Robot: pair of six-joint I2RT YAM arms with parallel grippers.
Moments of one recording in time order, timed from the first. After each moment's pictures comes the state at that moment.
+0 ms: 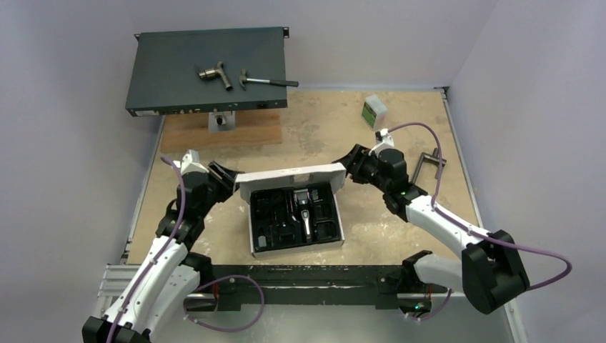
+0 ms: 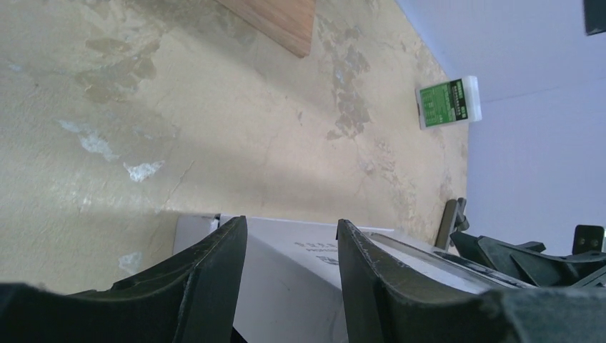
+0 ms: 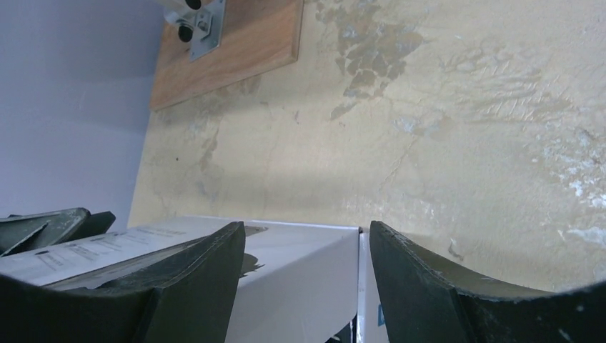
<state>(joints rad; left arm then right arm) -0.26 0.67 0.47 -0.19 -0.02 -0.93 0.44 1.18 0.59 0.23 -0.15 0.74</state>
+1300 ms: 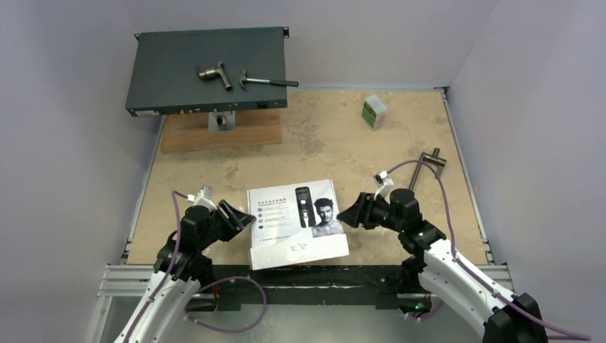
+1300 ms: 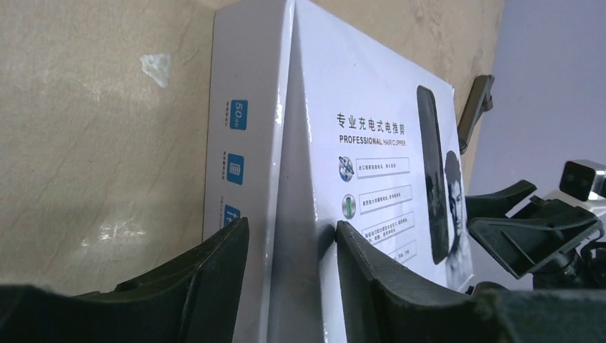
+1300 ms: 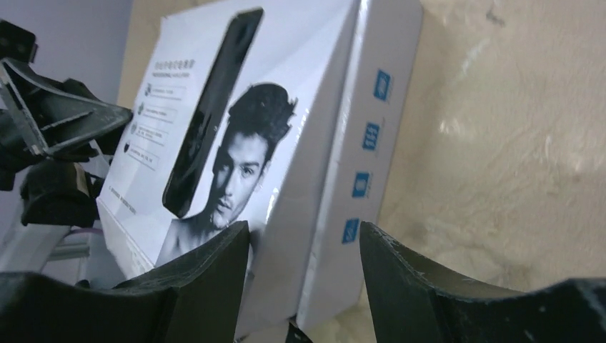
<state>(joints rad) -0.34 0.21 0.23 -0.59 0.17 -1.01 0.49 0.69 0.28 -0.05 -0.38 0.67</state>
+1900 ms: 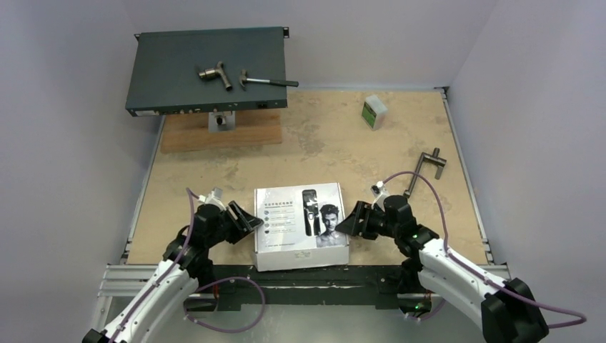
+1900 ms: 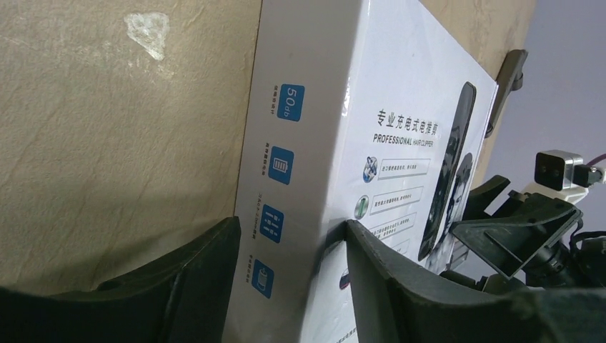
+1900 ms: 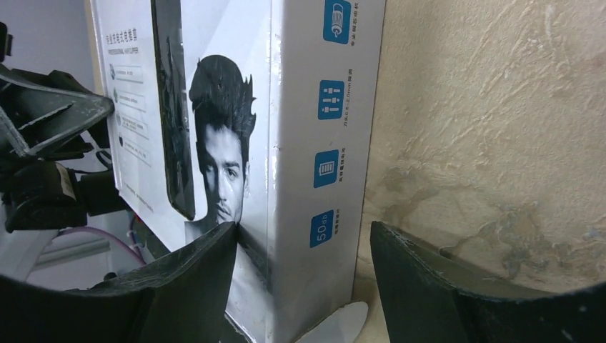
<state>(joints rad) -0.42 0.38 0.14 -0.42 0.18 -1.05 0.51 0.76 0.16 -0.04 -0.39 0.79</state>
